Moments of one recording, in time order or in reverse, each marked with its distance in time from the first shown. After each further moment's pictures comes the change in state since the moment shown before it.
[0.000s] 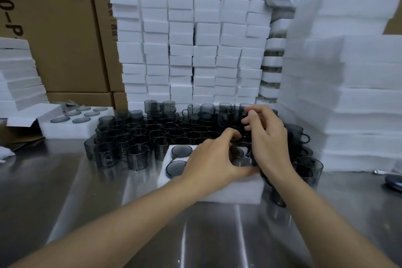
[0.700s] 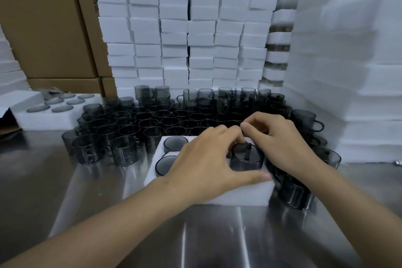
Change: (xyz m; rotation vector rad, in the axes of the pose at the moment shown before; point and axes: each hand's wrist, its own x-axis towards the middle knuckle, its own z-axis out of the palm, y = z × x) left_hand -0.001 -0.016 0.002 0.125 -0.020 0.141; right_hand 0.015 0.038 -0.024 -0.391 -0.428 -0.007
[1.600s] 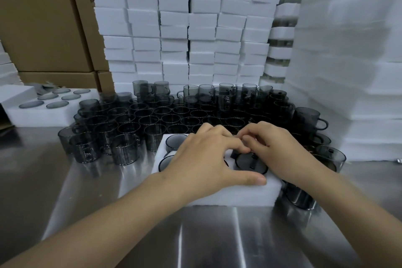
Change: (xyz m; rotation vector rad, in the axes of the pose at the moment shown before) left_hand 0.004 -0.018 -0.007 -0.046 -0.183 -0.026; right_hand -0.004 -0.001 0.010 -0.202 -0.206 0.000
